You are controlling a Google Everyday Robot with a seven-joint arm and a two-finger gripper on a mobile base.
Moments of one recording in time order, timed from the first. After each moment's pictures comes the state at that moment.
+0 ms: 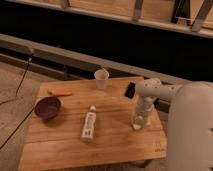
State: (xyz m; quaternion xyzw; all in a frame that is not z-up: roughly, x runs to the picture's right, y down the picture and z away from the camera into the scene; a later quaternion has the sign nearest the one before) arm 0.219 0.209 0.858 -0.23 0.39 0.77 0.45
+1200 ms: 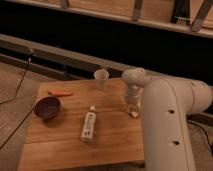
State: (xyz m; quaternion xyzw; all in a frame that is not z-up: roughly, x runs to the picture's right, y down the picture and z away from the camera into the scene) arm 0.137 0.146 0.922 -0.28 0.34 0.71 0.54
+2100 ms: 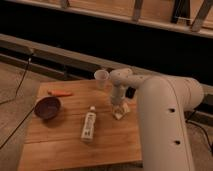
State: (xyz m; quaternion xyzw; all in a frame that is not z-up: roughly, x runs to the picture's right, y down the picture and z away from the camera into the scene) arm 0.040 0.173 0.884 -0.35 0.32 0.69 0.55
